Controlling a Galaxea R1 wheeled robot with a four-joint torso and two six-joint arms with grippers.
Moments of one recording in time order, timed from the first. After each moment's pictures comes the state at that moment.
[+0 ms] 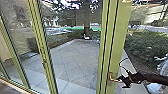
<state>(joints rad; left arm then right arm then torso) 1.50 2.96 -2.67 -0.53 0.15 0.52 -0.40 2.34 -1.73 -0.14 -0.64 1.33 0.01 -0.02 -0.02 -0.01</state>
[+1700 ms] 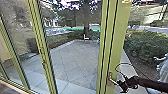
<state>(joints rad) 1.51 2.98 -2.68 -0.53 0.12 0.52 -0.52 2.53 -2.01 -0.13 -0.64 1.36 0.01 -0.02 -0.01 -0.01</state>
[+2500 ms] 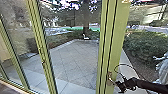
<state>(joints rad) 1.51 2.98 -2.68 -0.53 0.11 0.52 -0.55 2.58 -2.09 -0.12 -0.57 1.36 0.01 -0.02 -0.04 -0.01</state>
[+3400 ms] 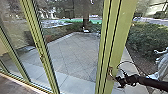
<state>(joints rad) 1.51 2.98 -2.68 -0.53 0.11 0.52 -0.51 2.55 -2.07 -0.08 -0.48 1.31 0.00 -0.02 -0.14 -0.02</state>
